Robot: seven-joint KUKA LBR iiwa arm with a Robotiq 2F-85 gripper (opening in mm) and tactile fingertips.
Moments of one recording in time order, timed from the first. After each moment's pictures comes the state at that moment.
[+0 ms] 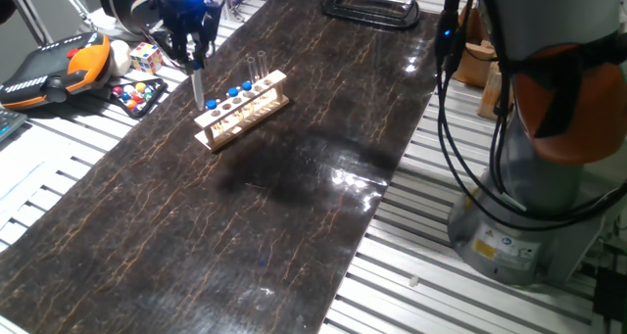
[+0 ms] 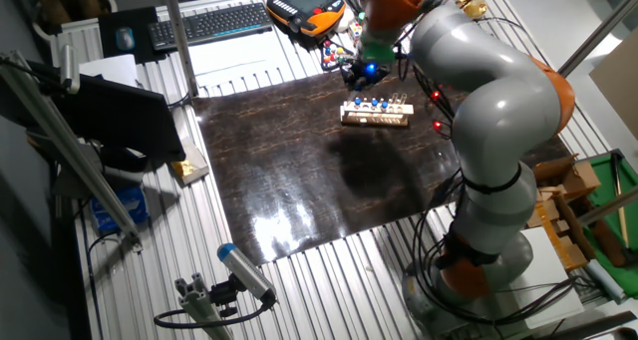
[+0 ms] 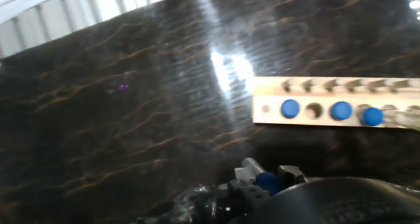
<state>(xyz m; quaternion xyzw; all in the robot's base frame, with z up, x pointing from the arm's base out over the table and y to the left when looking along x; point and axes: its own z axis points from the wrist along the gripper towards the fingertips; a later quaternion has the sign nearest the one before) 0.590 0.076 0.265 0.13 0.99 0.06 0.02</state>
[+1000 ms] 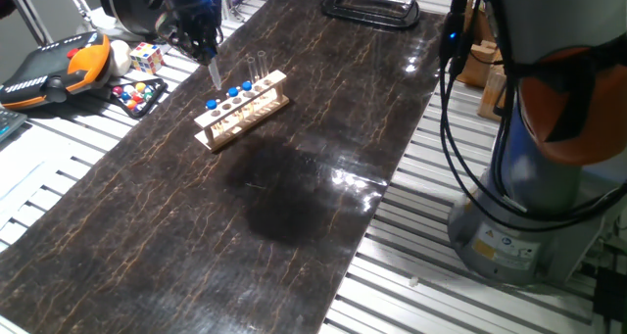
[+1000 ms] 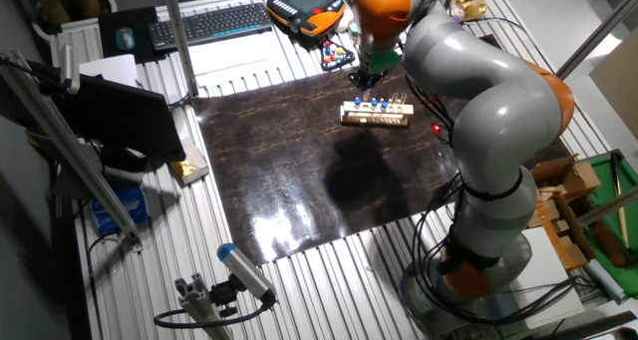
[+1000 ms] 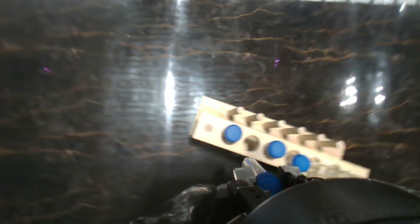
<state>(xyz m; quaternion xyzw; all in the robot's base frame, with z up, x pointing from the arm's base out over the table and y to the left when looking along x) 0.592 0.034 0.264 -0.04 0.99 -0.11 0.05</state>
